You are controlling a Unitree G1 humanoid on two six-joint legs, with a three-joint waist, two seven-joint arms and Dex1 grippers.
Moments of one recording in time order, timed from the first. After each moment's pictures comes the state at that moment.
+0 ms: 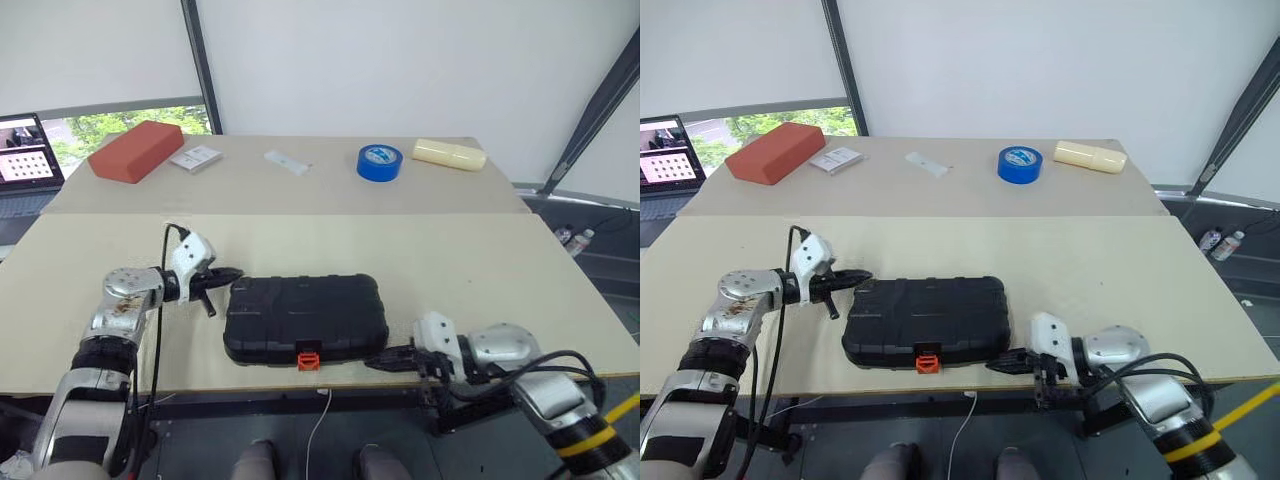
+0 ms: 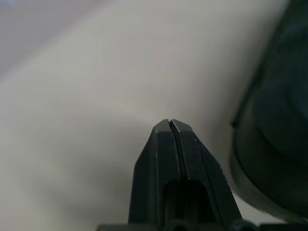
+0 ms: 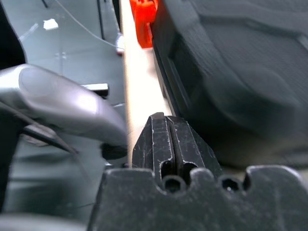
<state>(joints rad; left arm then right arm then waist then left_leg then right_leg) -0.63 0.66 -0.05 0.70 -0.15 -0.02 -1.16 -0.27 -0.70 0.29 -0.12 0.26 0.10 1.11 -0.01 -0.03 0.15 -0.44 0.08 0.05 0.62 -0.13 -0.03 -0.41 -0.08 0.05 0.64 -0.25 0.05</state>
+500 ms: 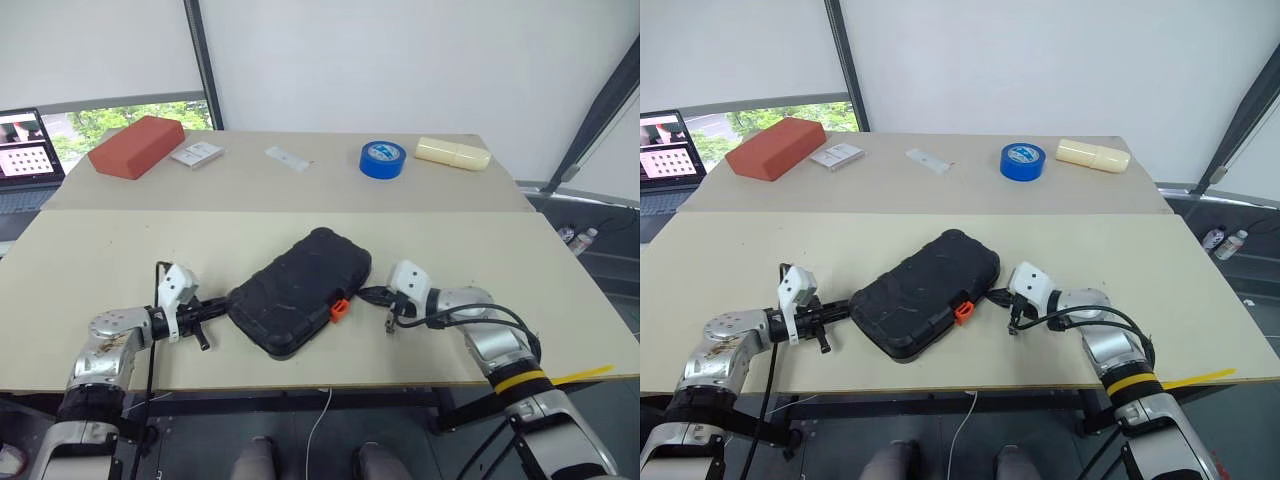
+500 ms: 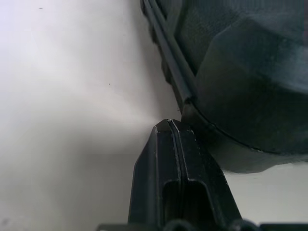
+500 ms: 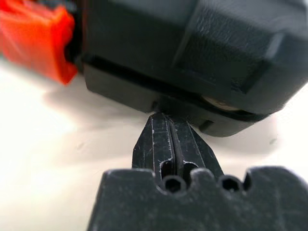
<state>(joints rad) -0.36 0.64 0.17 0.39 -0.36 0.18 -1.11 -0.54 -0.49 0.22 0.37 0.09 -0.09 0.92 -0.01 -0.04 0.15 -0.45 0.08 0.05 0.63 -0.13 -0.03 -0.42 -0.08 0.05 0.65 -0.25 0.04</state>
